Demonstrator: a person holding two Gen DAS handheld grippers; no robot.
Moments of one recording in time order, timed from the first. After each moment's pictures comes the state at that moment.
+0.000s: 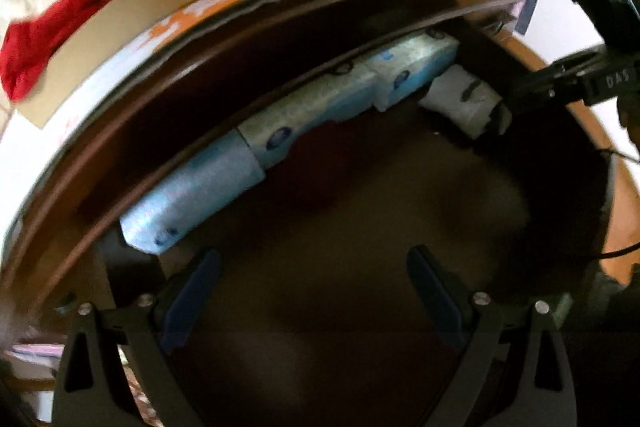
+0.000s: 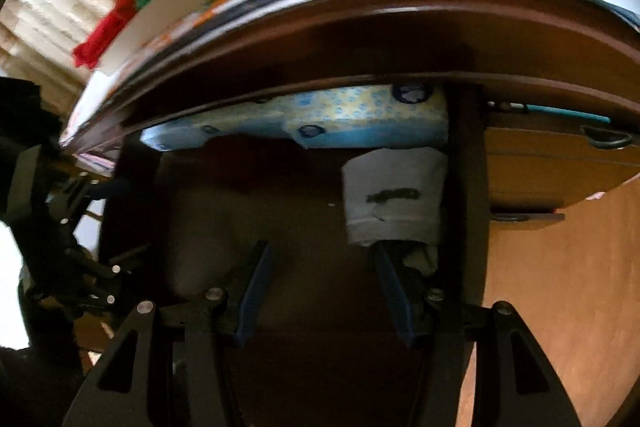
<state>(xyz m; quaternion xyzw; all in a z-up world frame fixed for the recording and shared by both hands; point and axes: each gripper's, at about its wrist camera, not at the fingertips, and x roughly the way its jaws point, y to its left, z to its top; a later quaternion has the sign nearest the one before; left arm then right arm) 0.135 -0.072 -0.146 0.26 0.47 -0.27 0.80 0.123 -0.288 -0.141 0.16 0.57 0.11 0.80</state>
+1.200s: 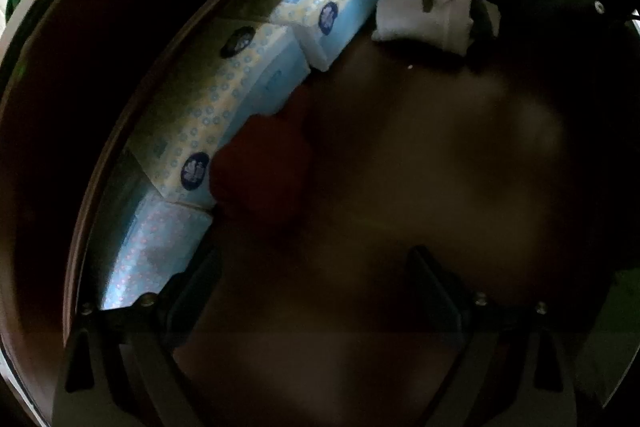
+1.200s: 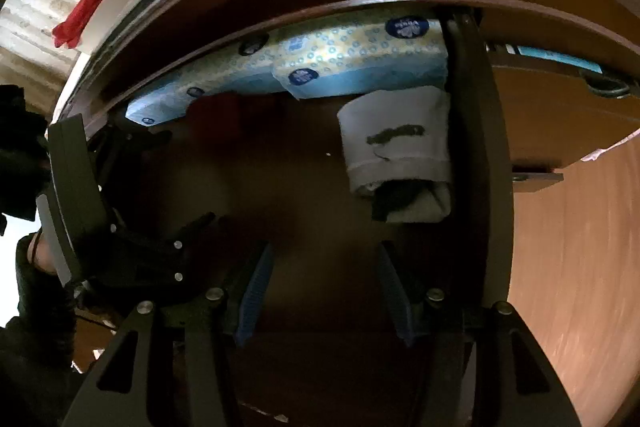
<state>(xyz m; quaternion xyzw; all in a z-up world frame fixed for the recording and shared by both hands) 0.159 -0.124 -0.191 0.42 0.44 -0.31 0.73 0.105 -0.271 -0.158 0.17 0.61 0.09 0.77</state>
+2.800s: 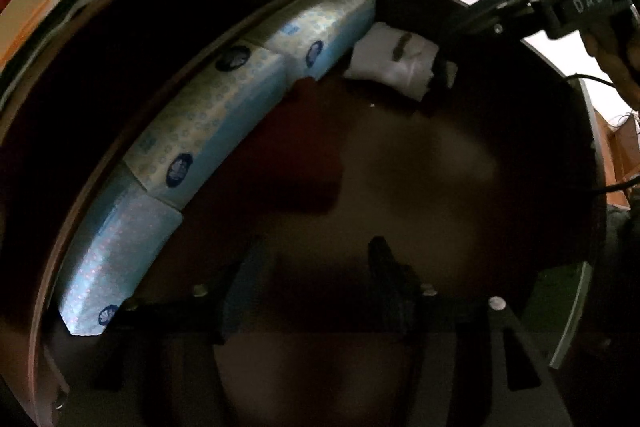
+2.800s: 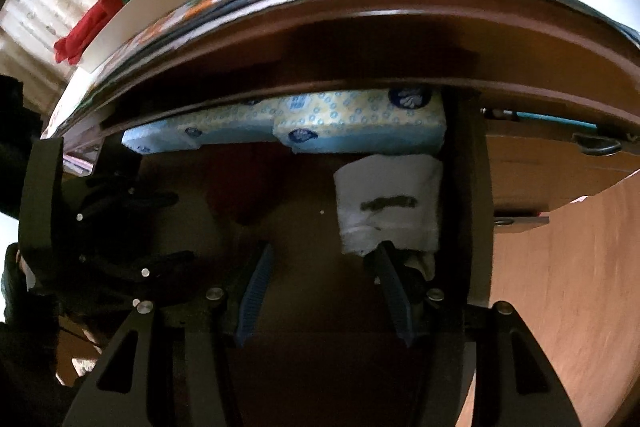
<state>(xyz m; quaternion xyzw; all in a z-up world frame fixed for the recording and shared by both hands) 0.189 -0.065 -0.161 0.30 0.47 -0.40 0.72 0.130 -0.275 -0.138 0.13 0.57 0.08 0.81</state>
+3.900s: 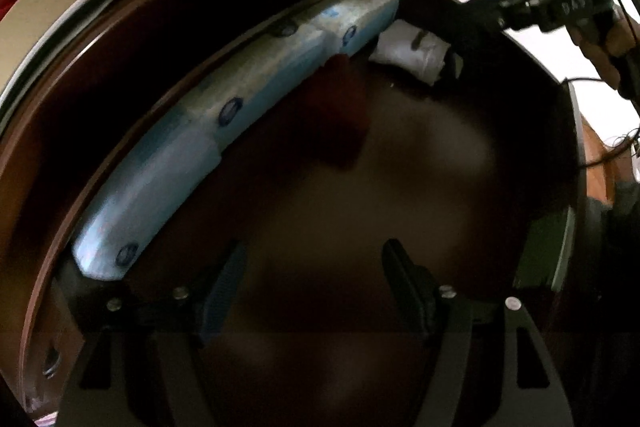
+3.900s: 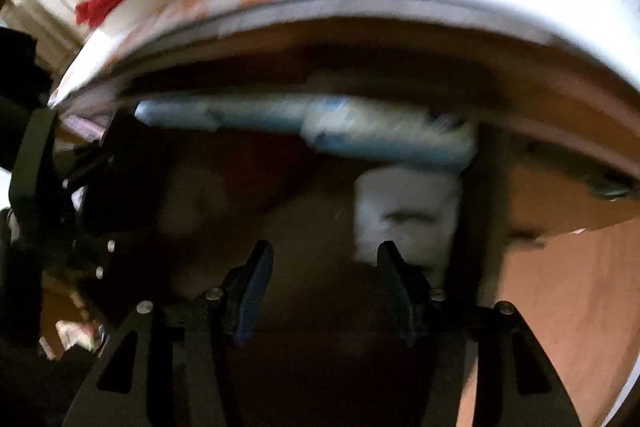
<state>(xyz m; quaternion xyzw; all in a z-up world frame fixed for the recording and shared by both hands) 0.169 -0.025 -0.165 0.27 0.50 -0.40 0.72 0.148 -0.272 -0.133 0.08 0.58 0.11 0.80</state>
